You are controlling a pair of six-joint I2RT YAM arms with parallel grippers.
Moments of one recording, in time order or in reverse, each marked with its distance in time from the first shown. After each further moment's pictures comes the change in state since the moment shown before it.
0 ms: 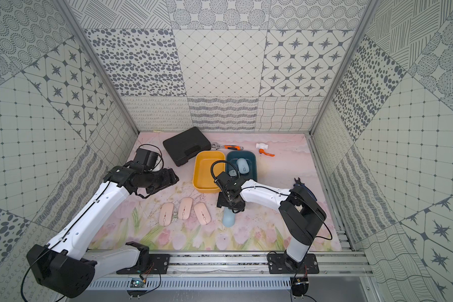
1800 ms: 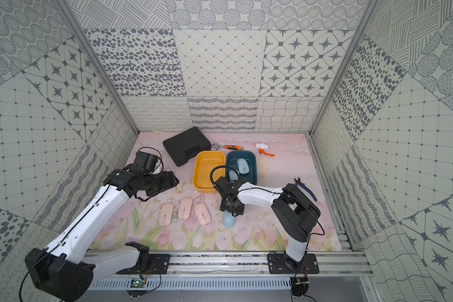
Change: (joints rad) left arm -0.001 -0.032 -0.043 0.017 0.010 0.007; right arm 0.021 0.058 -0.035 0.026 0.044 0.066
